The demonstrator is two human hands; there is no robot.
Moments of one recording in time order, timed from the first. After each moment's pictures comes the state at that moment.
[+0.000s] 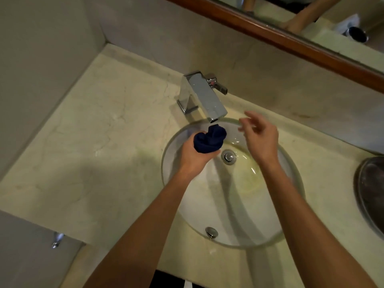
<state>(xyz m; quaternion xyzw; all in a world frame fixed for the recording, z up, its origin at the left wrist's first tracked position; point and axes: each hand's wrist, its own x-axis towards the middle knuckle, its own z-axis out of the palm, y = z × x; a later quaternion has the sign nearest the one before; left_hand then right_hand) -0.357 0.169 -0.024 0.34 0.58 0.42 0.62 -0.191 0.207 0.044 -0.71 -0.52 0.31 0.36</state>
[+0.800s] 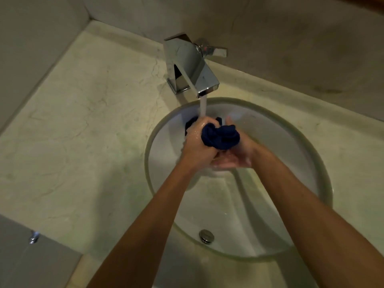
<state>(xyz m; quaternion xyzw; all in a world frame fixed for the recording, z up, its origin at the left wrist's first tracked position) -0.319 0.177 -0.063 0.54 0.60 0.41 0.42 -0.181 0.209 -0.052 -0.64 -0.24 0.71 0.13</state>
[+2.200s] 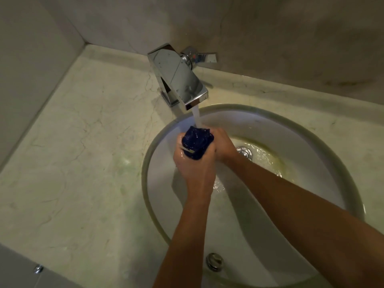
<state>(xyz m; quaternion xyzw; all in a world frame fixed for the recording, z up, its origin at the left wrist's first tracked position) -0.291 0.163 -0.043 0.26 0.65 0.61 0.38 -0.220 0.244 -0.117 -0.50 -0.72 0.39 0.27</state>
